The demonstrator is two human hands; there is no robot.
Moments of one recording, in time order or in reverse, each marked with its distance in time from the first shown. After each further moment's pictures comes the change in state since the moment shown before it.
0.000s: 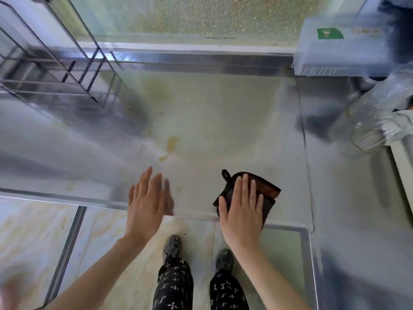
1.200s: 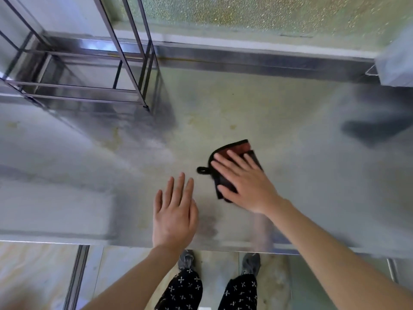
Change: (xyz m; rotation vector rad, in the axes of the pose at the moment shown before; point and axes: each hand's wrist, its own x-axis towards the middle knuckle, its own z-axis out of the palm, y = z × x) left_hand 0.076 -0.160 -0.025 0.120 -0.018 0.108; right_hand 0.132 -0.183 0.045 -0.226 -0.031 -0.616
